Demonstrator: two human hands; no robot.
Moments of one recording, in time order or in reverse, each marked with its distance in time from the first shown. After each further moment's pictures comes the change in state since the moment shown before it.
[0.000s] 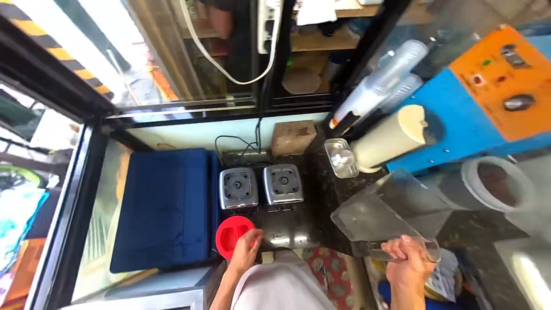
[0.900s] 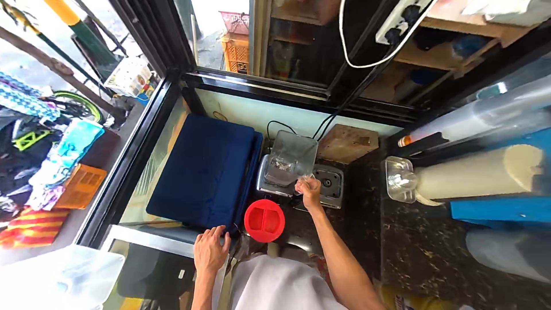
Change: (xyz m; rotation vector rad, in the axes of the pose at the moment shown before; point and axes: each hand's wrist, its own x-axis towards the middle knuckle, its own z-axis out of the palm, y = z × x) left_hand -0.149 -0.047 -0.084 0.793 0.585 -0.356; right_hand -0.047 0.162 0.290 0.231 -0.829 0.110
